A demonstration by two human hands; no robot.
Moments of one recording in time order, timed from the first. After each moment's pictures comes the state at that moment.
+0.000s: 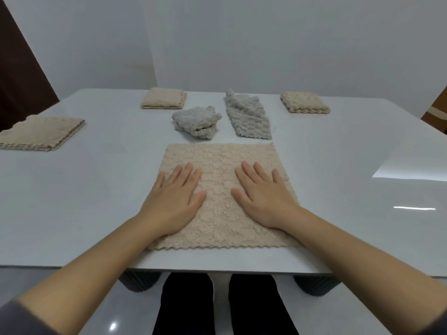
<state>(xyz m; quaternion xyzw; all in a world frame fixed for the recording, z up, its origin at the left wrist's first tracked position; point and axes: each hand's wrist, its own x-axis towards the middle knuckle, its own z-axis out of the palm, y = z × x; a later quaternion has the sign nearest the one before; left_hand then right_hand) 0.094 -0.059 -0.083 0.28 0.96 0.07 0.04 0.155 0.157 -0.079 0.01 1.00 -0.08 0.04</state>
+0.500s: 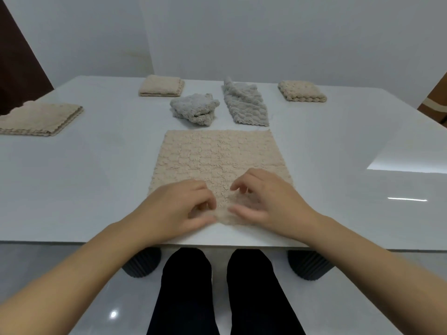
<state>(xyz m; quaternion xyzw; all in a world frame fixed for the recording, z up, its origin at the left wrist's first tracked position) 0.146 -0.077 -0.062 0.51 0.84 0.16 -0.06 0.218 0.147 -0.059 -0.15 0.97 -0.18 -0.11</state>
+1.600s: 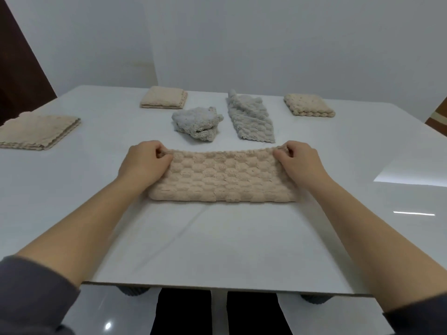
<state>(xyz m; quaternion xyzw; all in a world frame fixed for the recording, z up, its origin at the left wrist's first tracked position) 0.014 -0.074 -0.051 0.09 0.94 0.32 -0.07 0.107 0.231 -0.051 0.15 0.92 -0.31 -0.19</state>
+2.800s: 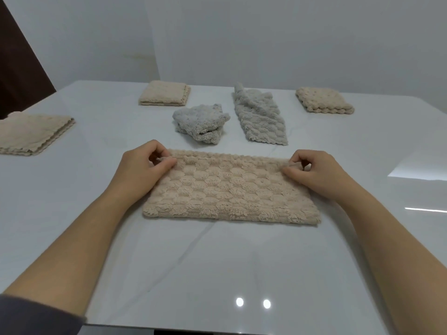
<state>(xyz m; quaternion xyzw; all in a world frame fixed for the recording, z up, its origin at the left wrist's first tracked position) -0.004 -0.081 -0.067 0.17 0.90 0.40 -0.11 0.096 0.259 -0.063 0.04 0.93 -0.36 -0.12</state>
